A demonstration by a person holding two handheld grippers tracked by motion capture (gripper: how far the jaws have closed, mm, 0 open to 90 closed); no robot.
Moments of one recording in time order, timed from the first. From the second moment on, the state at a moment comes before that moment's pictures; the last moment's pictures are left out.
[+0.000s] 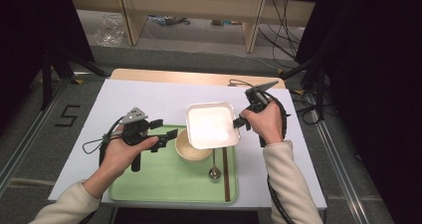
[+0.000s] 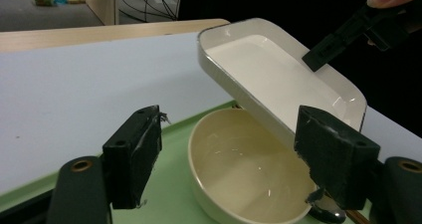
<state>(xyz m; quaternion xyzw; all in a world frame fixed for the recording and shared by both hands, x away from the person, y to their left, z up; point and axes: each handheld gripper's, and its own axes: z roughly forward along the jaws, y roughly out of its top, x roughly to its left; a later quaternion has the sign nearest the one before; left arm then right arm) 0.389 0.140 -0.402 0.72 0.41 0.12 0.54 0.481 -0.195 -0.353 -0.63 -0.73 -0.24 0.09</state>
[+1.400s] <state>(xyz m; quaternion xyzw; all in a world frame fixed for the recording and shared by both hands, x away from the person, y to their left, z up) 0.417 0.135 -0.382 0.66 0.48 0.09 0.56 0.463 -0.156 -0.341 -0.56 -0.78 -0.28 0.05</state>
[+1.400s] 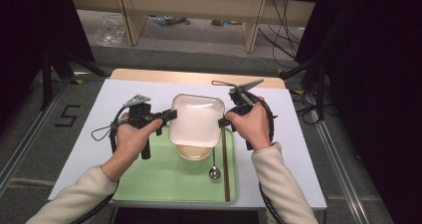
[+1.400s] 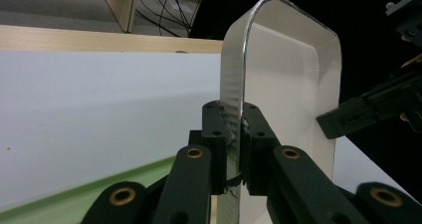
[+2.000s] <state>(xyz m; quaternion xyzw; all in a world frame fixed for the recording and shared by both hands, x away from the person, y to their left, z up) 0.420 0.192 -0.379 0.64 0.53 0.10 0.54 0.461 -0.168 -0.325 -0.49 -0.77 -0.40 -0.04</state>
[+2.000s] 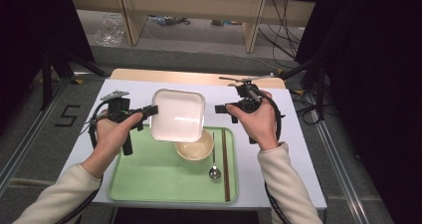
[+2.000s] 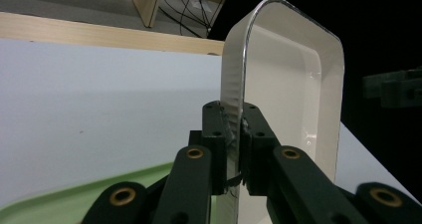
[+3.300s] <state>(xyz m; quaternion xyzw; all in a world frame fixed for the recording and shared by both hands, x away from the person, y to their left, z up) 0.382 0.274 -0.418 0.62 0.58 0.05 0.52 0.454 -0.250 -0.368 -0.57 -0.71 -0.40 -0.10</state>
